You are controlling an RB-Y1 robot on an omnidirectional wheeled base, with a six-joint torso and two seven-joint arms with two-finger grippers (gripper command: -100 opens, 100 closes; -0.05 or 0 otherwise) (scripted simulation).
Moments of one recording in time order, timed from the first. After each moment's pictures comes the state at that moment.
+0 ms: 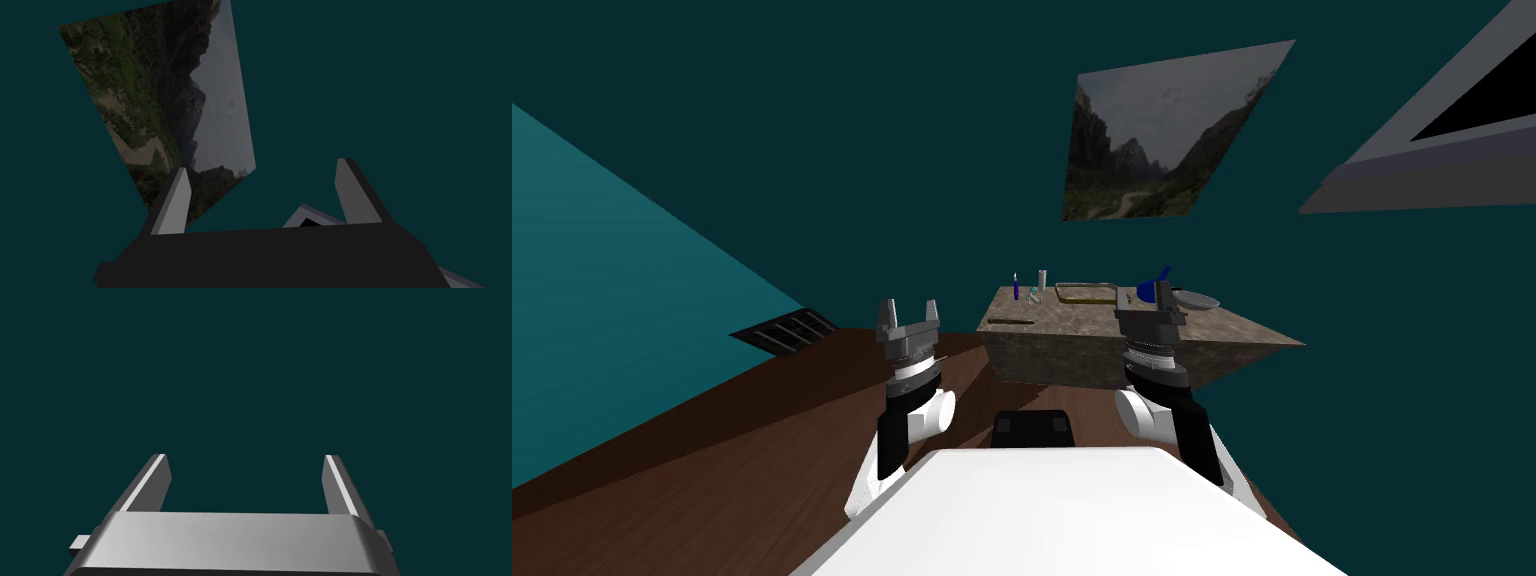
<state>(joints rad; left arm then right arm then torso) 0.47 -0.05 0.06 -2.29 0.03 -0.62 0.17 0.49 -0.02 0.01 -2.39 0.01 -0.50 -0.16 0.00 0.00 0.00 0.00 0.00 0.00</state>
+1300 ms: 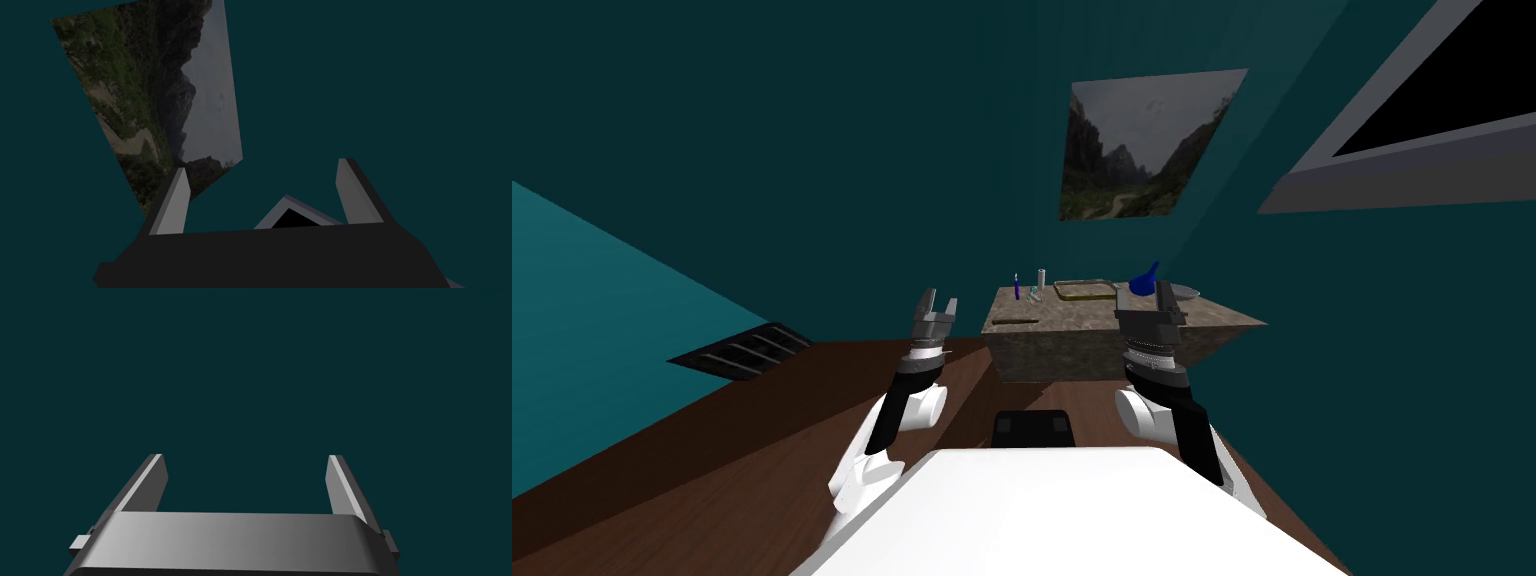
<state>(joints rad) 0.40 0.20 0.04 -2.30 0.01 -0.36 0.15 0.49 -0.02 0.01 -2.39 0.01 -0.50 -0.16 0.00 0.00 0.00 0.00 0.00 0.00</state>
